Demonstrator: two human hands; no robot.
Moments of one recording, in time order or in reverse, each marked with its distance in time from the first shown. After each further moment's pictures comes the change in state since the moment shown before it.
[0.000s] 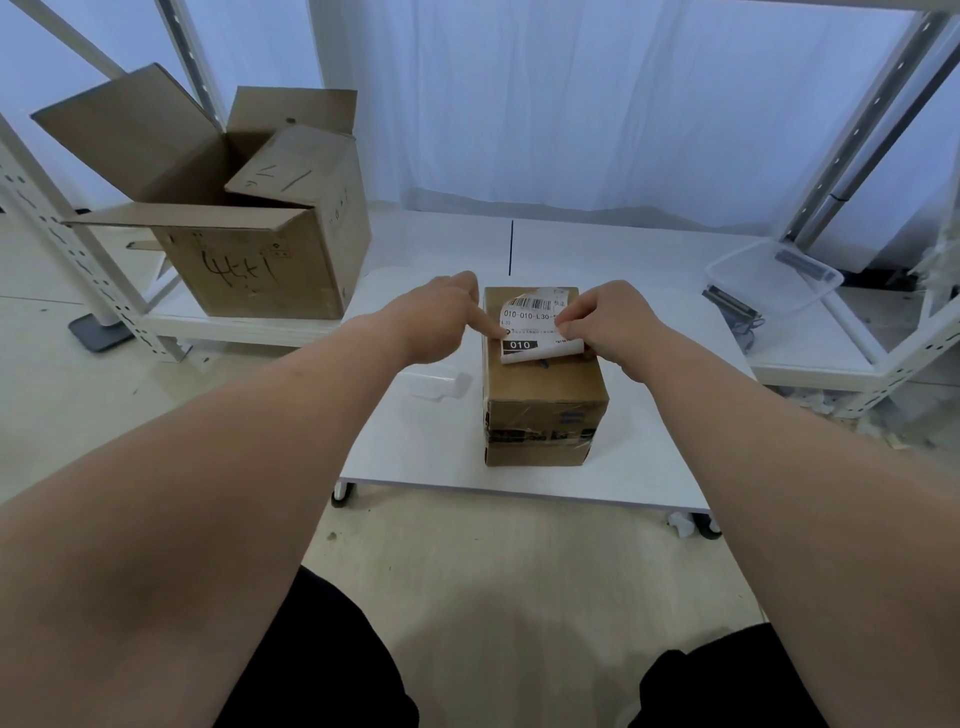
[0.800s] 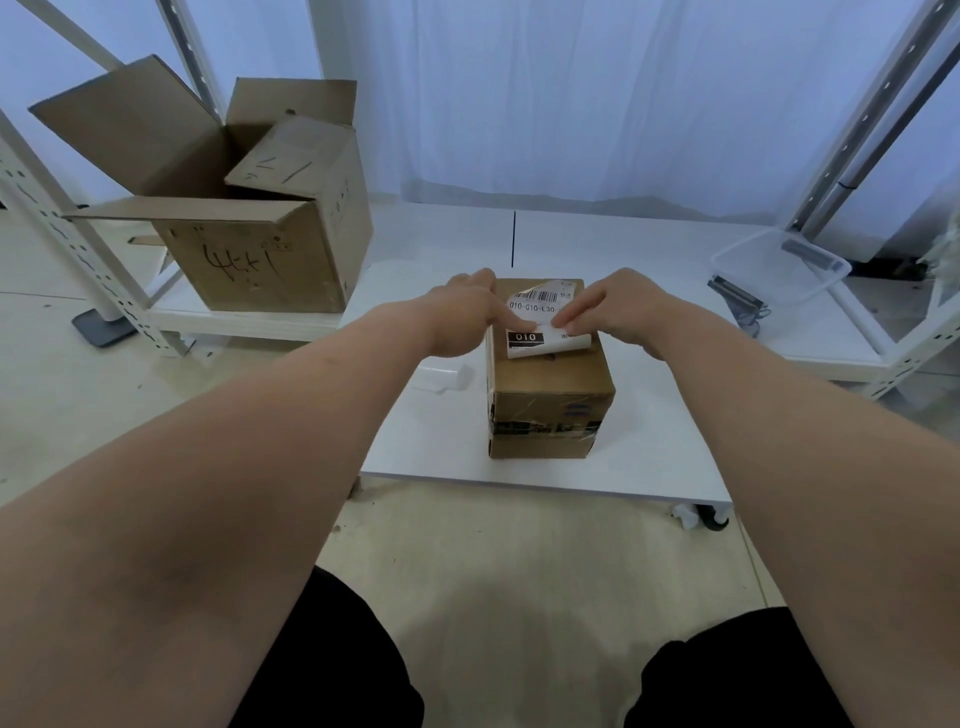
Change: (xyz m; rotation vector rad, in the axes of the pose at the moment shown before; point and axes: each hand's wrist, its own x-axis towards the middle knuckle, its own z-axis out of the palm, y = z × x) left_hand 0.010 0.010 0.004 -0.031 -0.061 0.037; right_hand -0.005 -0.007 -0.017 -0.089 -0.166 -0.027
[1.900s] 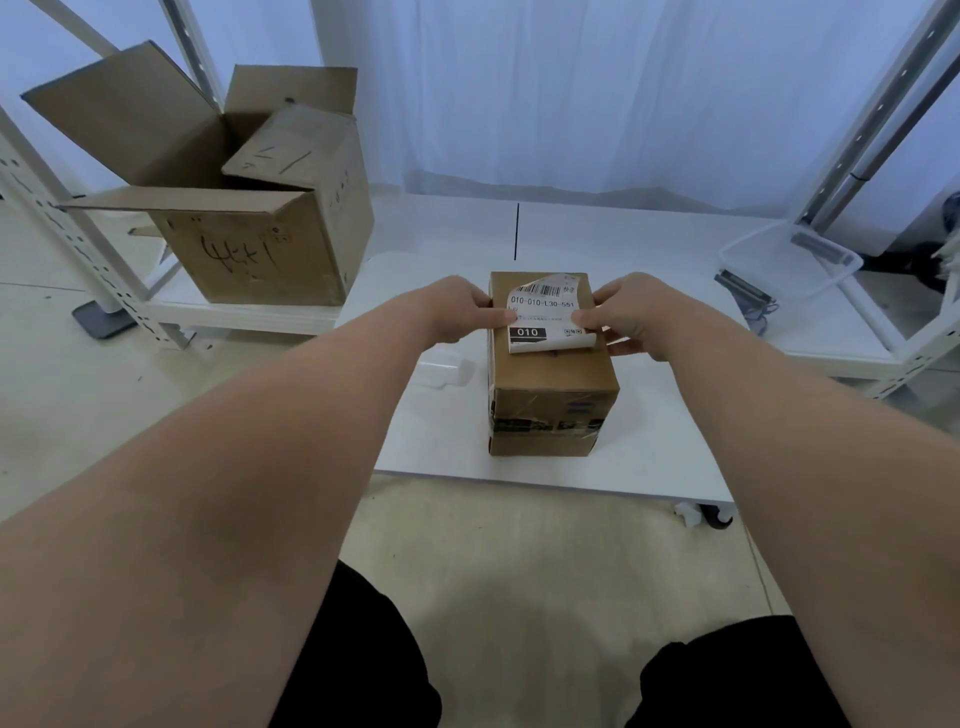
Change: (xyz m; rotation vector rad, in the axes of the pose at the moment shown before) left_hand 0.010 -0.009 0.010 -0.667 -0.059 -0.363; right_hand 0.009 0.008 0.004 0.182 -0.014 0.223
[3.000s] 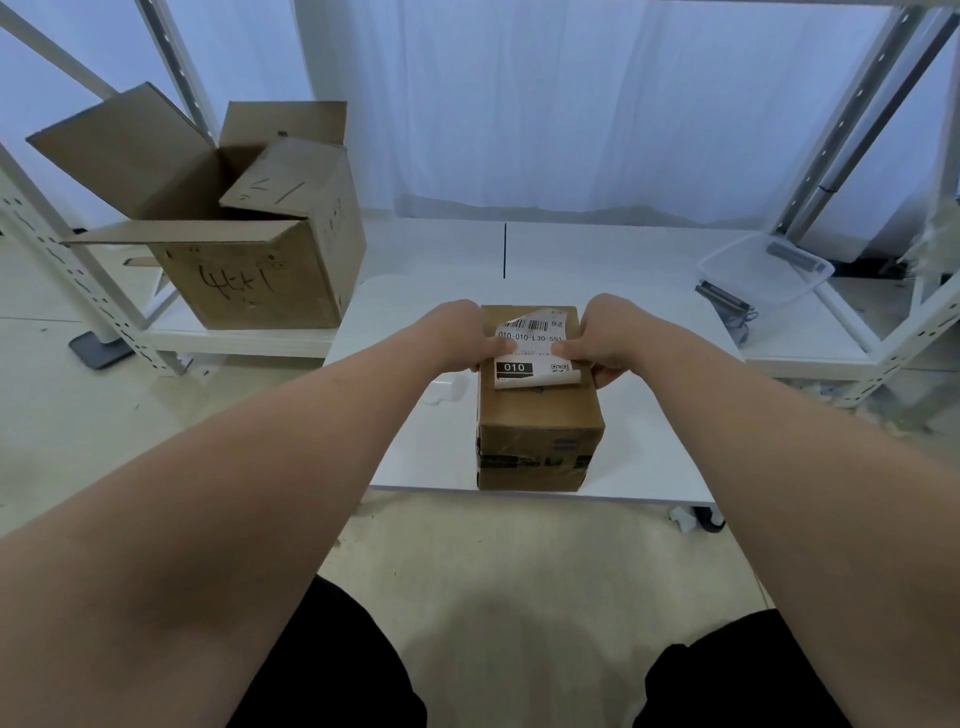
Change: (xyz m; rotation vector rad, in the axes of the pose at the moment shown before) left_hand -0.016 0.019 0.011 0.484 0.092 0.048; right_hand -0.023 -0.008 0.006 -0.381 -0.050 -0.037
